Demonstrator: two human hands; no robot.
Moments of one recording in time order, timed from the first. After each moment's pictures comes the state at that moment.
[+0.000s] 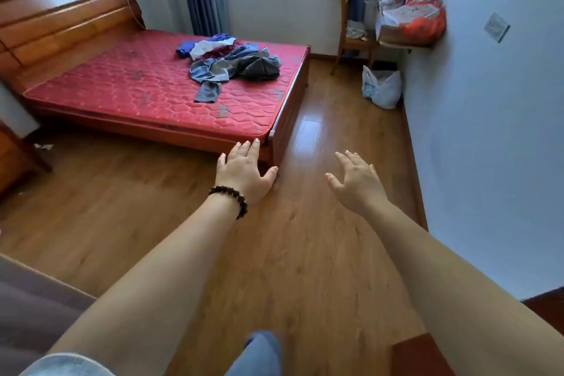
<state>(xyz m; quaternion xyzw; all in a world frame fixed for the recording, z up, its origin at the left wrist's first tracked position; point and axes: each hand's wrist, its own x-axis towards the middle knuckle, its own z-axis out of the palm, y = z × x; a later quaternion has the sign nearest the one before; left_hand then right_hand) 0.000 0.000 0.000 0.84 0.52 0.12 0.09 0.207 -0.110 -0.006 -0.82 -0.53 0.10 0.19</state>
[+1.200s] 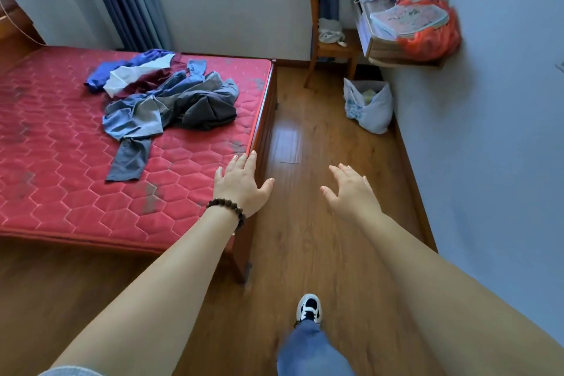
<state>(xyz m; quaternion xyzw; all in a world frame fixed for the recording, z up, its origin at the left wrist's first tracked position) 0.395 0.600 -0.062 0.87 0.48 0.06 0.12 0.584 0.462 -0.062 -0.85 -0.48 0.15 0.14</state>
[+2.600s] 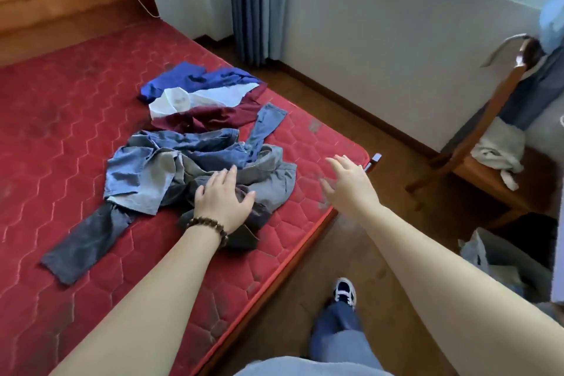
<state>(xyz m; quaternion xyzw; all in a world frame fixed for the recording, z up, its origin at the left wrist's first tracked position) 0.675 1.326 -0.095 0.65 0.74 0.10 0.13 0.932 1.357 -0.061 -0.66 -0.73 0.14 0.10</state>
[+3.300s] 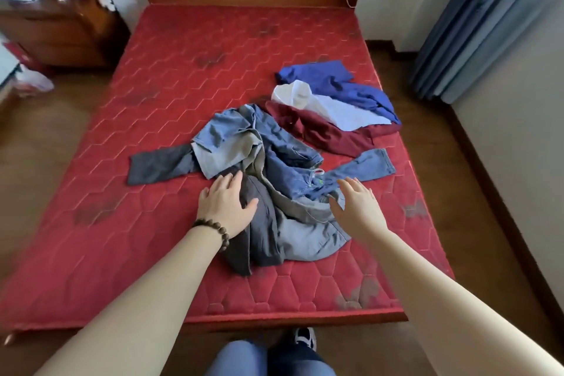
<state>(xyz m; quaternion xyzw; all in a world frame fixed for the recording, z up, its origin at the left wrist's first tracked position) 0.696 1.442 -0.111 0.34 0.93 0.08 0.09 0.880 1.642 -0.104 -0.35 -0.91 0.20 -0.03</state>
